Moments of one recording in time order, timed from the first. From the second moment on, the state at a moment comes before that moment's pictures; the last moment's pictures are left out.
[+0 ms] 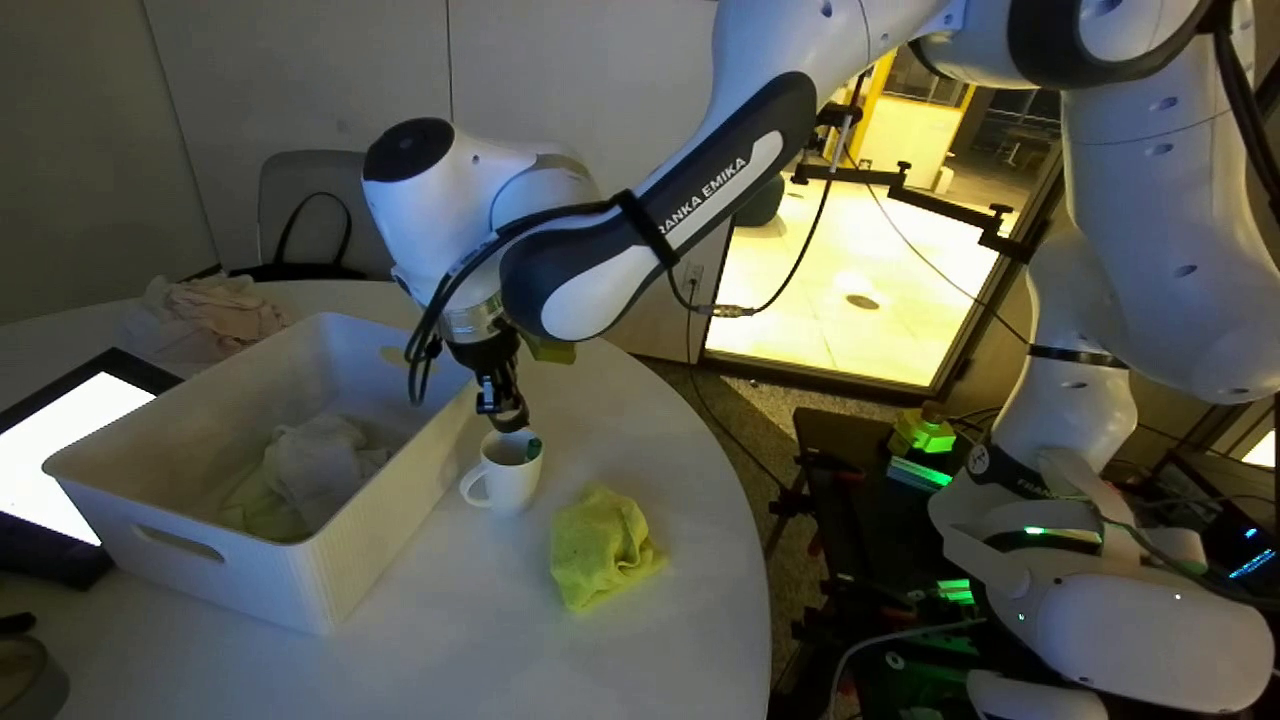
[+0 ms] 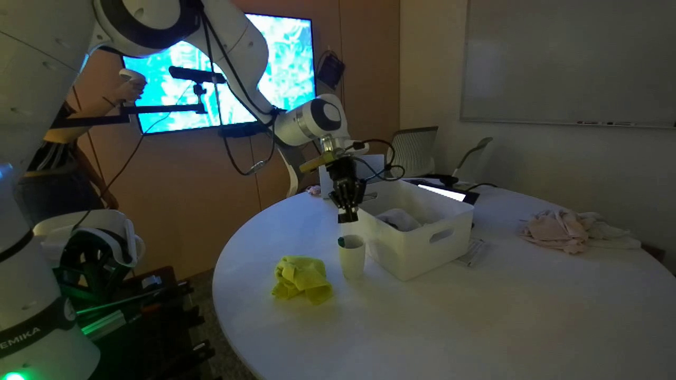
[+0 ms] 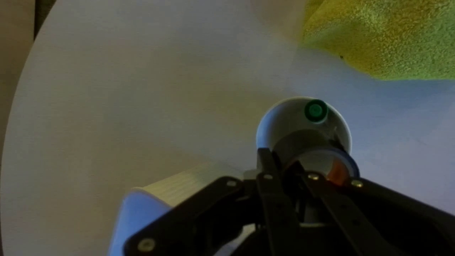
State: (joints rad) arm 0.18 0.61 0.02 -1.68 -0.51 2.08 0.25
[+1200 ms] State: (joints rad) arm 0.16 0.71 -0.01 -1.68 -0.50 2.19 0.17
